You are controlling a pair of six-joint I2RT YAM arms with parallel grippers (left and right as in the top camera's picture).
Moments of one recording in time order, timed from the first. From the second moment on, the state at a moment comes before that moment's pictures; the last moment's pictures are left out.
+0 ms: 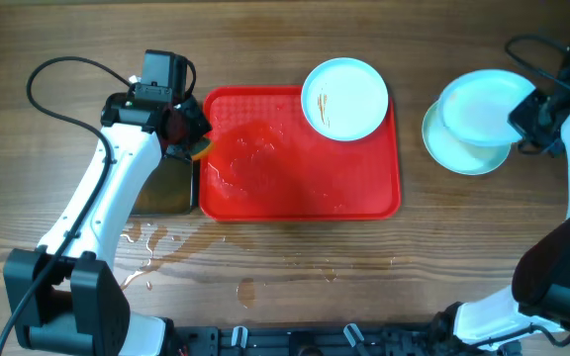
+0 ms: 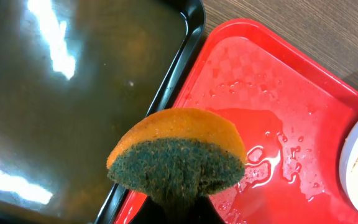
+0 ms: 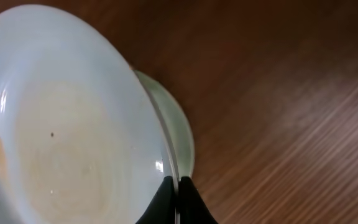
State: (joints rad) left arm -0.16 1.63 1.27 -0.81 -0.05 -0.66; right arm -0.38 1.74 1.44 -0.91 0.15 0.43
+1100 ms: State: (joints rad) left arm -0.16 1.63 1.27 -0.81 -0.05 -0.66; right arm 0.17 2.07 1.41 -0.69 -0.10 0.50
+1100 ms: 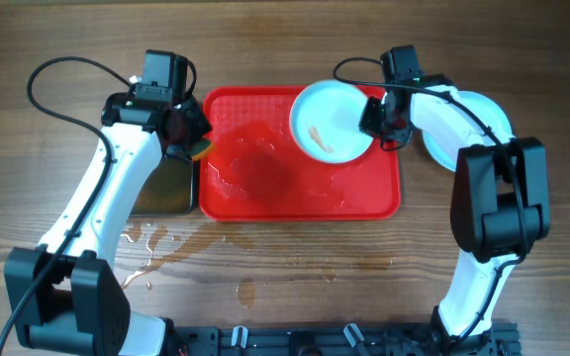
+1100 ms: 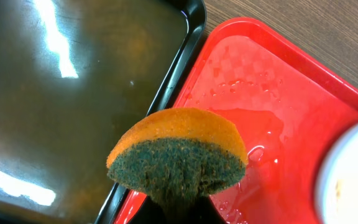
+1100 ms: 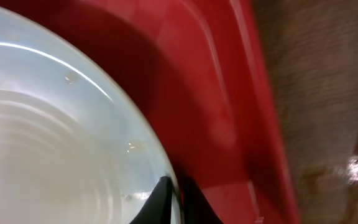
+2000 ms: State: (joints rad) left arm -0.16 1.63 1.27 -0.81 -0.05 -0.66; right arm 0.22 2.13 1.49 -0.81 -0.32 0.07
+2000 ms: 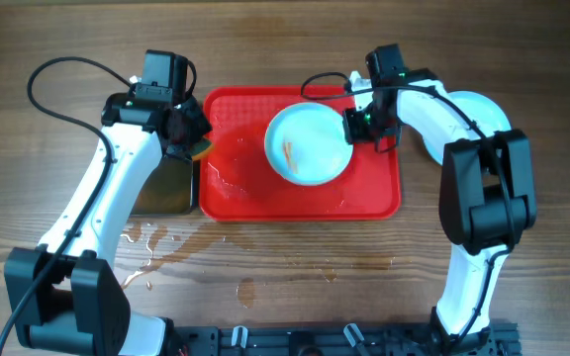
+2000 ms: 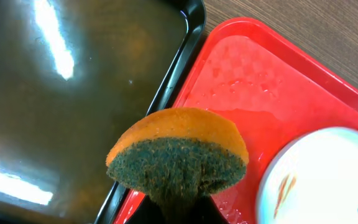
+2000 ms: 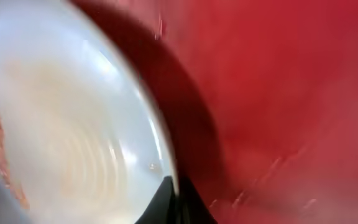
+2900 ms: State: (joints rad) left arm -0.17 1.85 1.27 -0.59 0.16 -0.37; right arm 0.37 2.14 1.48 -0.75 -0.46 0.60
